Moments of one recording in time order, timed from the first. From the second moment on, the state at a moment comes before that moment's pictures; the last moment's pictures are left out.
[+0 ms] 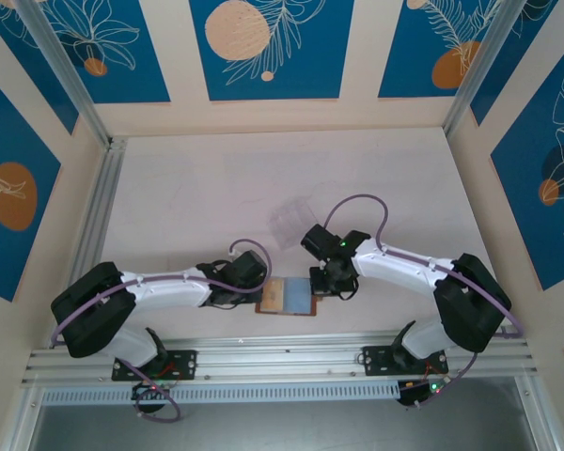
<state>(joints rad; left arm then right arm) -0.96 1.48 0.64 -0.30 -0.08 -0.88 0.78 1.42 0.86 -0.86 -0.11 0.72</state>
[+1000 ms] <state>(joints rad) -0.96 1.45 0.59 -0.21 -0.08 -0.99 0.84 1.51 0.90 -0.20 -0.58 0.91</state>
